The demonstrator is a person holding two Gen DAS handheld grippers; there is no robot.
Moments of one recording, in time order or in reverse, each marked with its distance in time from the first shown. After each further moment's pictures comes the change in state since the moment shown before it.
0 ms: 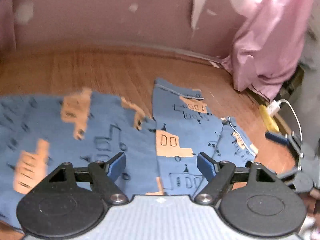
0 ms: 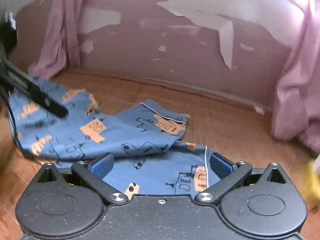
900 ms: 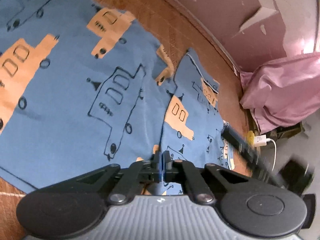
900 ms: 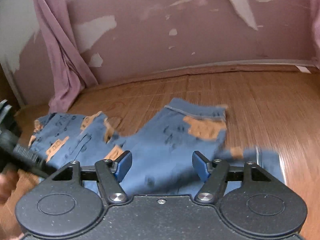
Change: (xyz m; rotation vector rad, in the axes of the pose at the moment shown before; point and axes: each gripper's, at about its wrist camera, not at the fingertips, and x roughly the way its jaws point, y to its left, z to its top) left arm 0.035 0.054 -0.025 -0.485 0.168 -0.152; right arm 0.086 -0.027 0.053 0.245 0.143 0.300
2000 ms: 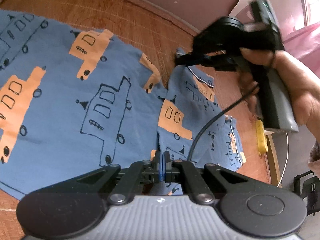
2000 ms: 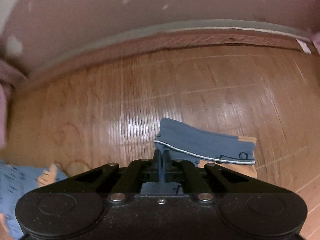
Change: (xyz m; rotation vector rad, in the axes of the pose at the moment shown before) left arm -0.006 -0.026 -0.008 0.148 -0.045 0.083; right arm 0.135 0.033 0.127 0.257 0.388 -0.324
